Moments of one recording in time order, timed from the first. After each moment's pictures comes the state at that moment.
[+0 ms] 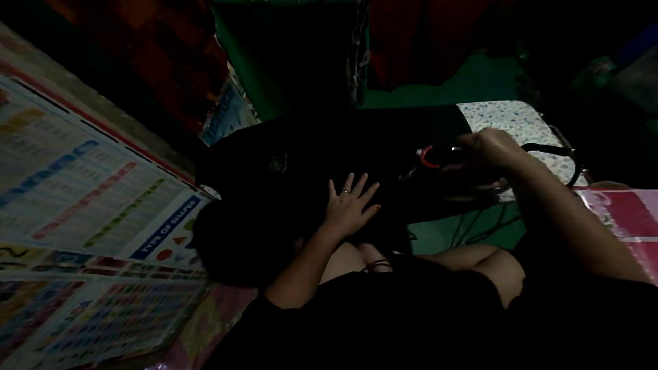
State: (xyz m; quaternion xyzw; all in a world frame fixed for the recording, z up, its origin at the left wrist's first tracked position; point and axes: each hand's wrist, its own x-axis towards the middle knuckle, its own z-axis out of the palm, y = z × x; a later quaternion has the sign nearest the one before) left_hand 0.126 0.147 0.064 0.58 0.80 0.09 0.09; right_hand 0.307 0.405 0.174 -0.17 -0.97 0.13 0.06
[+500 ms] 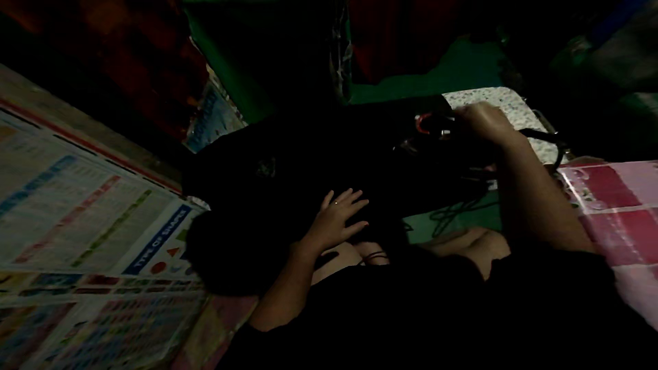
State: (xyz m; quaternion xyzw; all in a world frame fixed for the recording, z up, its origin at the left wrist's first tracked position) left_hand 0.124 0.109 0.059 0.65 0.71 0.24 0.13; right_hand 0.298 0.414 0.182 -0.33 -0.93 0.12 0.05
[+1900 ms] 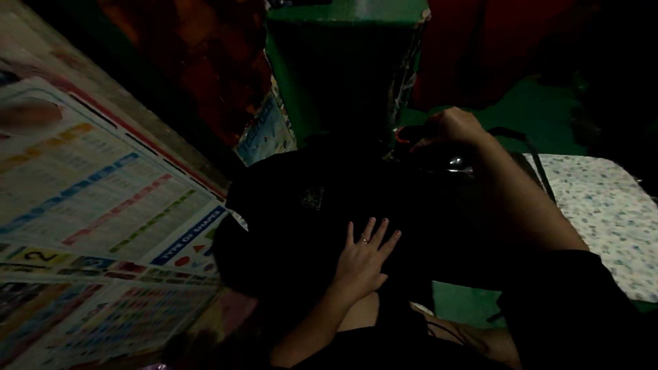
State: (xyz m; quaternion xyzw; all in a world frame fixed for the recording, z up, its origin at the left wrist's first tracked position) left_hand 0.086 0.132 0.075 0.56 0.82 0.07 0.12; right_hand 0.056 0.439 0.197 -0.18 -0.98 0.13 0.01
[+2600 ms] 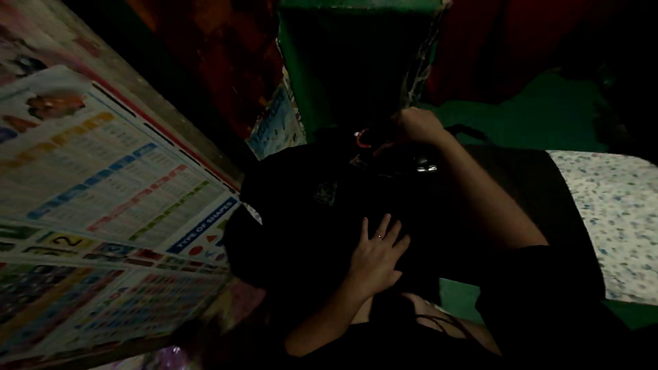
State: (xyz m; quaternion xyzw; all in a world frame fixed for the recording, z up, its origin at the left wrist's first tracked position) left_hand 0.085 0.132 0.083 0.56 0.81 0.04 0.17; right_hand 0.003 0.352 0.200 -0.10 -0.98 0.14 -0.01
